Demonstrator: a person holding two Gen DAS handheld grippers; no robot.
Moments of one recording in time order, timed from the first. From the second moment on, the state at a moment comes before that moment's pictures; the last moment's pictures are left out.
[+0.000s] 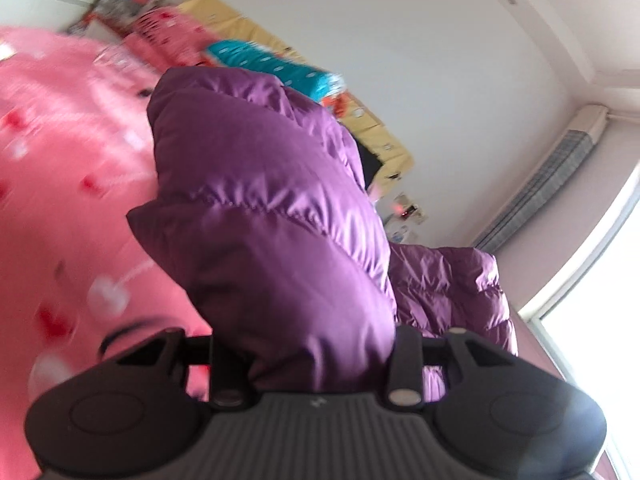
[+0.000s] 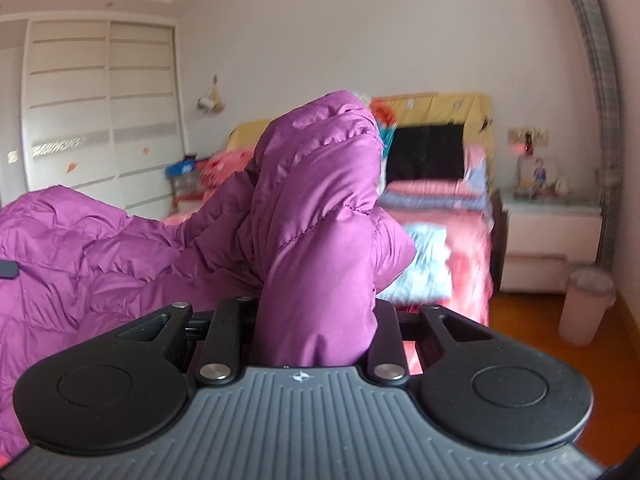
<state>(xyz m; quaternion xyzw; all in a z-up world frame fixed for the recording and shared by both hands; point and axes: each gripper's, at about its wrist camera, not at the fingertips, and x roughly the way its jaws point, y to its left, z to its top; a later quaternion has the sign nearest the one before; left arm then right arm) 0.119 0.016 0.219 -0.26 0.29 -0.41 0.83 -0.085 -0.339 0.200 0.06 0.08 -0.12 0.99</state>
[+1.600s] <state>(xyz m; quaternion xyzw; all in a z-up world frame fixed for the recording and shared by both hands) 0.514 -0.232 0.182 -0.07 0.33 -0.28 0.90 0.276 -0.636 0.202 0.11 0.19 -0.32 0.92</state>
